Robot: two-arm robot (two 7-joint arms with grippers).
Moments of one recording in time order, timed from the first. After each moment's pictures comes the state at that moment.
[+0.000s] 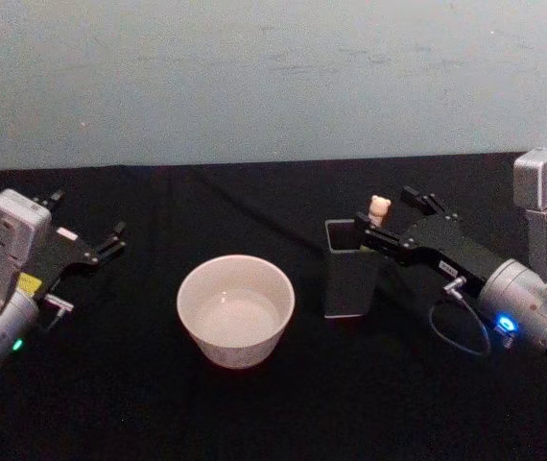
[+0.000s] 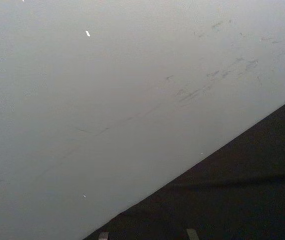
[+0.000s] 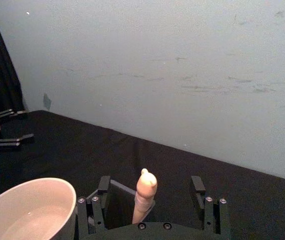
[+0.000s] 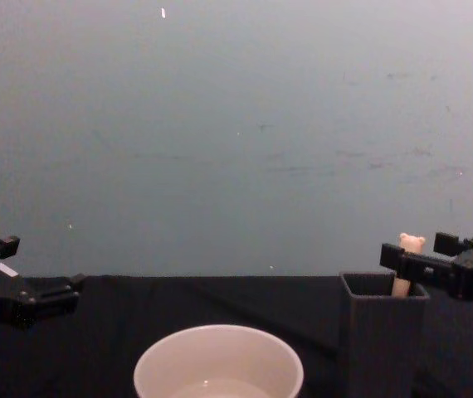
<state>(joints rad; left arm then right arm) -0.20 0.60 0.45 -1.41 -0.25 -0.12 0.03 0.19 0.44 -0.32 -1.45 0.52 -0.01 0.41</state>
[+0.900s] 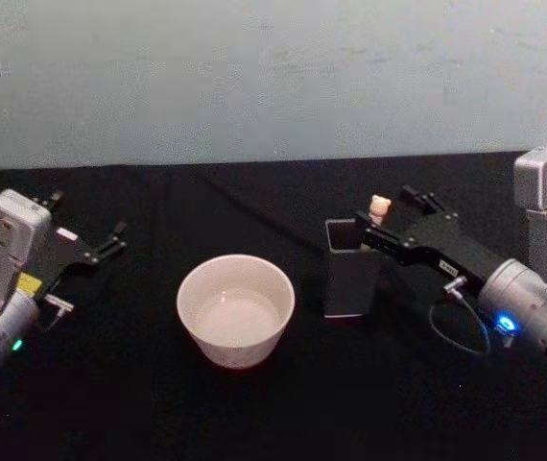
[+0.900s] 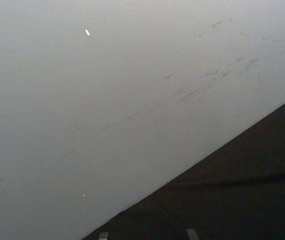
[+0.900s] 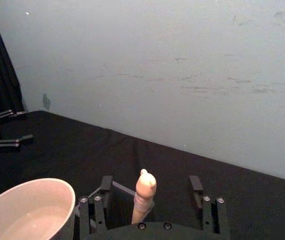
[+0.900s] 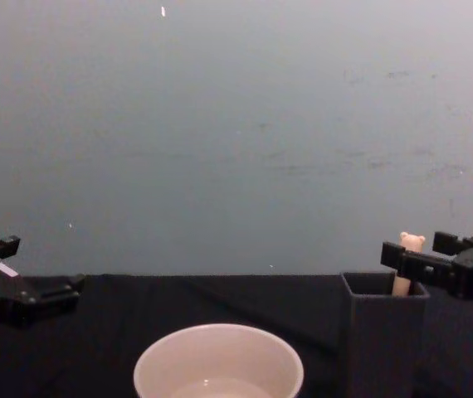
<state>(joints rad) -0.20 0.60 0.45 -1.41 -0.25 -0.12 0.03 0.19 0.45 -0.32 -1.45 0.52 -0.01 0.40</state>
